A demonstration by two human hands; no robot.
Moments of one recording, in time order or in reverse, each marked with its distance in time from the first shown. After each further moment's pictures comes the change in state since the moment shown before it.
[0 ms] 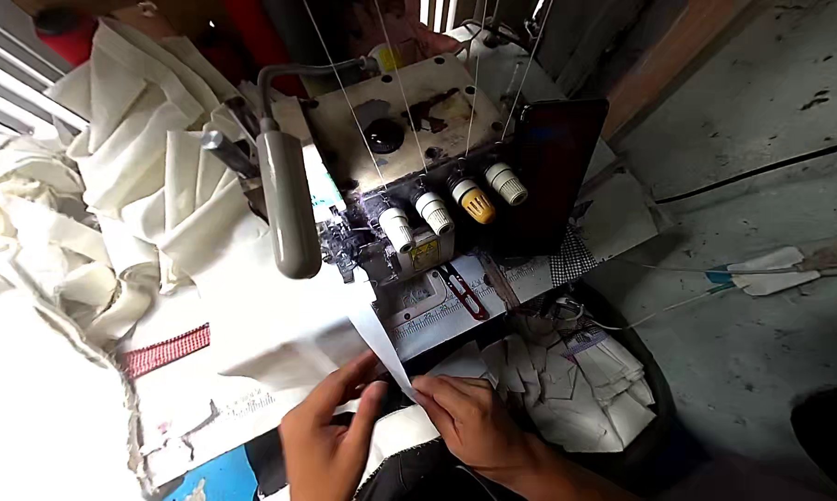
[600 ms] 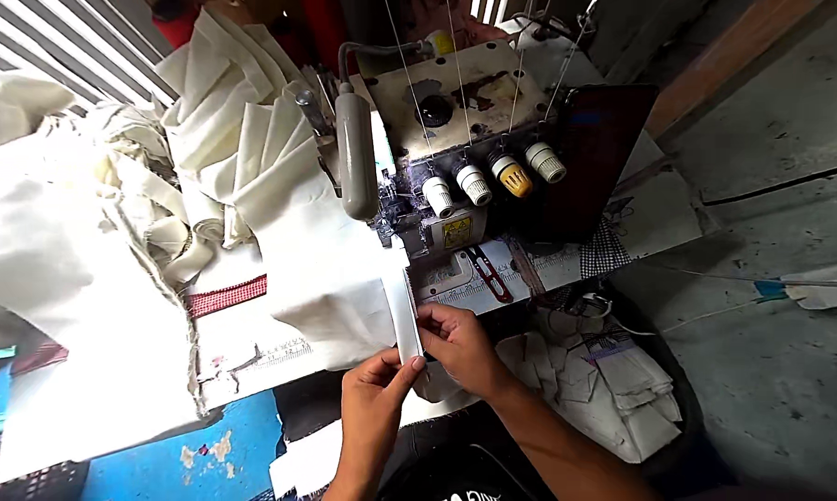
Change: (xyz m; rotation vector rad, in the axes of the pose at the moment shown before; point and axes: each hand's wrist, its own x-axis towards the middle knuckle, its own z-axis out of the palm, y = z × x) left_hand -0.030 -0.004 0.032 -0.530 0.152 -0.381; right_hand 0.064 -0.009 0.014 0.803 -0.137 0.377
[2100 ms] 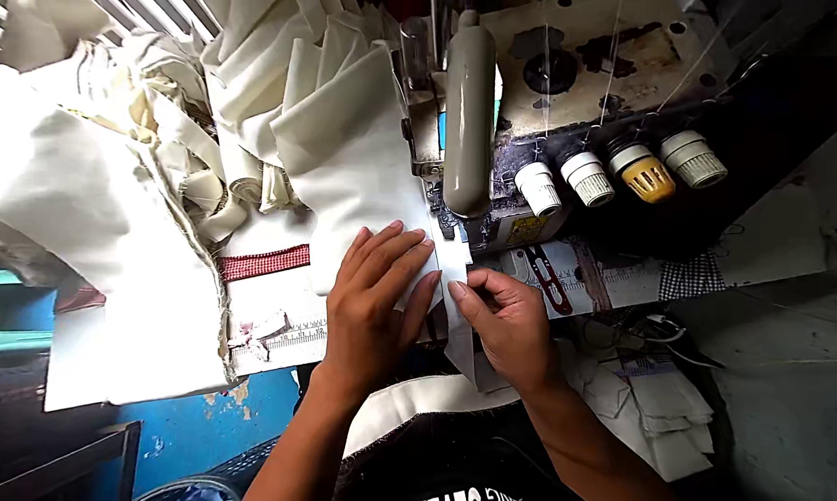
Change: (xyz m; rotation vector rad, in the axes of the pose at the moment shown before) left_hand 0.096 0.063 -0.026 0.995 -0.032 0.865; right_hand 0.035 -0.023 0.013 -0.214 0.218 -0.174
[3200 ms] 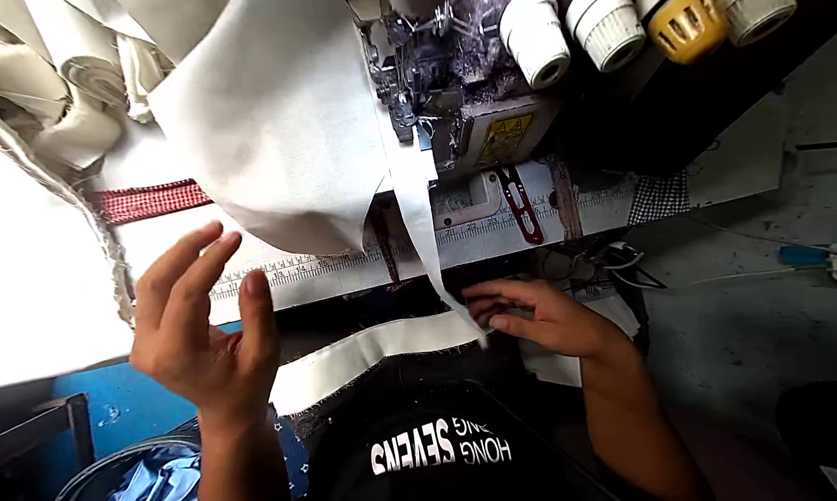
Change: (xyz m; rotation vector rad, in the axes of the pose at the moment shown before) left_hand -0.093 -0.025 -0.050 0.056 0.129 -0.246; right_hand -0.061 0.037 -0.132 -0.078 -0.772 0.308
